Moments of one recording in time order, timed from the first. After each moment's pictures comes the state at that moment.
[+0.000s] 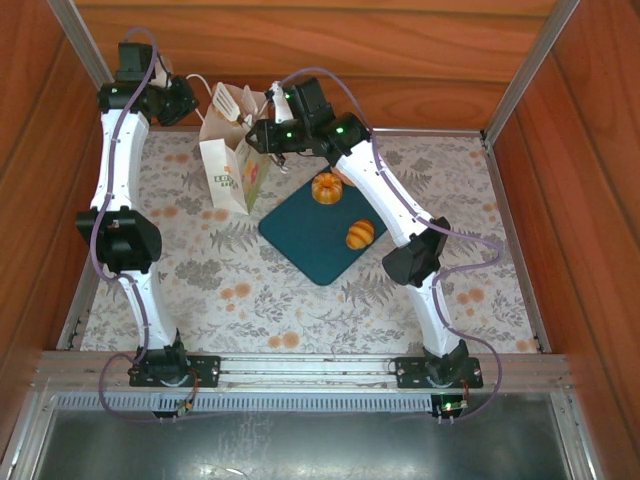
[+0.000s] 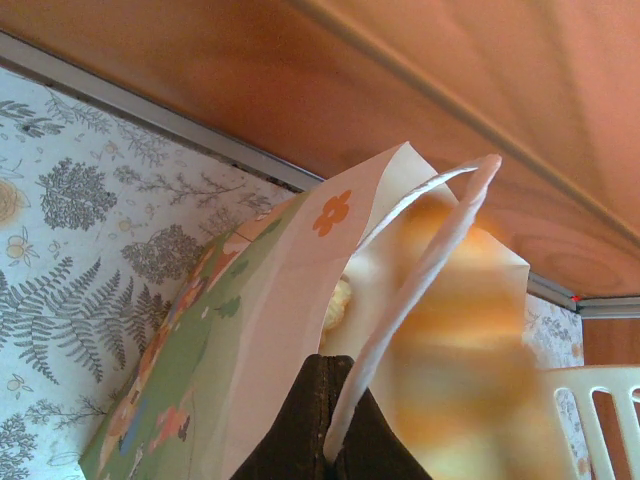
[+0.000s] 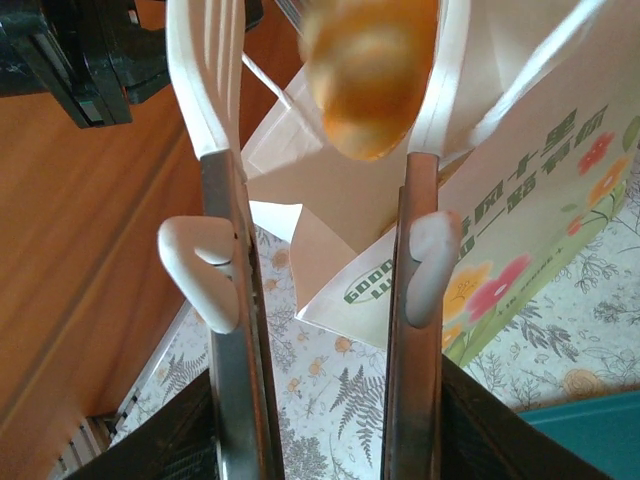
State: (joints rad) left arm 0.03 2.06 2.32 -0.98 0.37 -0.55; right arm 0.75 2.26 2.60 -0.92 -0.29 0.43
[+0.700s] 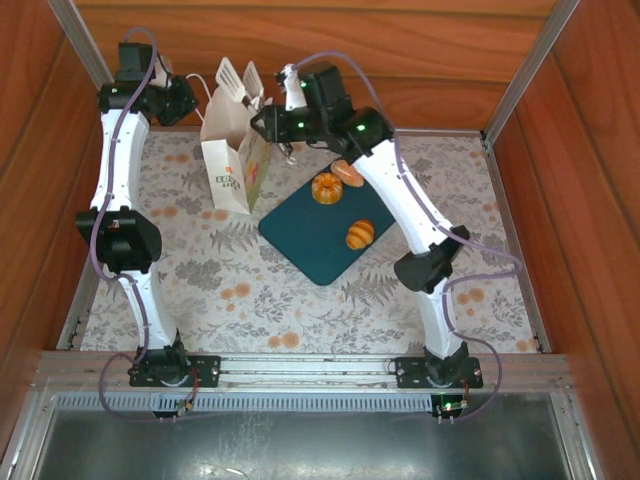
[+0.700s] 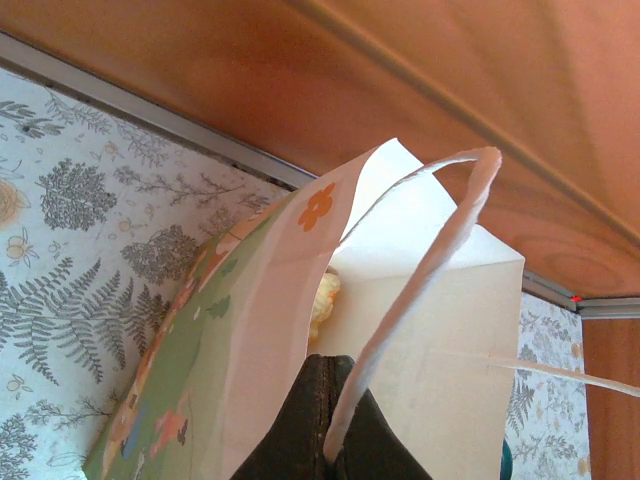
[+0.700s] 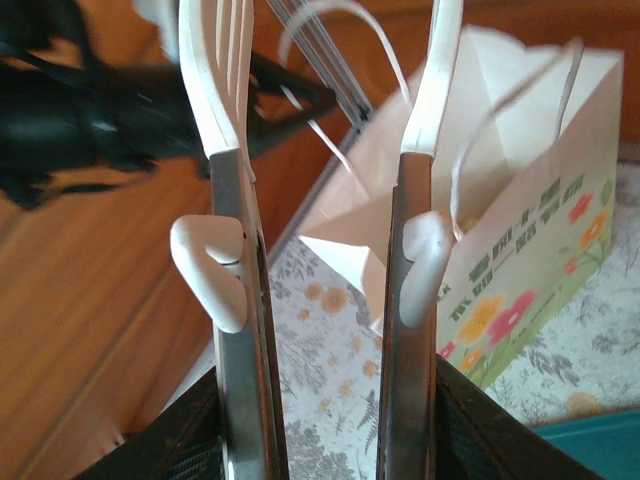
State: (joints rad) left arm 0.03 2.06 2.32 -0.97 0.37 -0.55; right arm 0.74 2.11 2.59 -0.92 -0.27 0.43
